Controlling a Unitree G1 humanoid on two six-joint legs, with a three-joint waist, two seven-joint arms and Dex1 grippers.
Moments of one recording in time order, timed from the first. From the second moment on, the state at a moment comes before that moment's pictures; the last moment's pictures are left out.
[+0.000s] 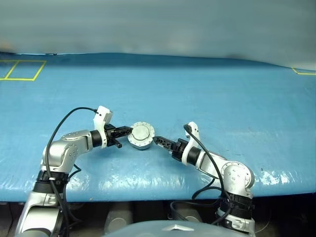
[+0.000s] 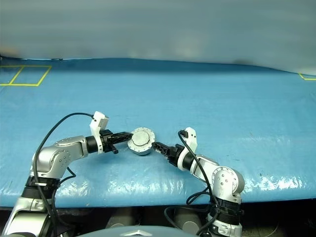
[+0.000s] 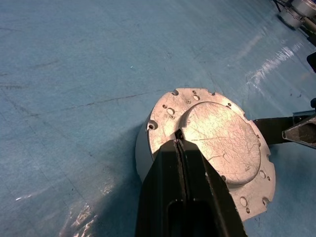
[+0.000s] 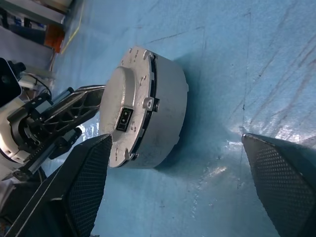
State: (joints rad) left arm -0.29 0.53 0.01 -0.04 -0.56 0.86 -0.74; right arm -0.14 0.08 -0.26 -0.28 0.86 1.31 0.13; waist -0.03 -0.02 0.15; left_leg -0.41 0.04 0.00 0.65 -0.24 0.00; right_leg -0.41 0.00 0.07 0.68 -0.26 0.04
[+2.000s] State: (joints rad) left arm -0.01 0.08 0.53 -0.28 -1.12 0.98 -0.28; right arm -0.06 0.08 -0.01 -0.06 1.47 0.92 -0.16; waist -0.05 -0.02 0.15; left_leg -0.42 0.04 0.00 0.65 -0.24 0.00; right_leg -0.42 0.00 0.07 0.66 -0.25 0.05
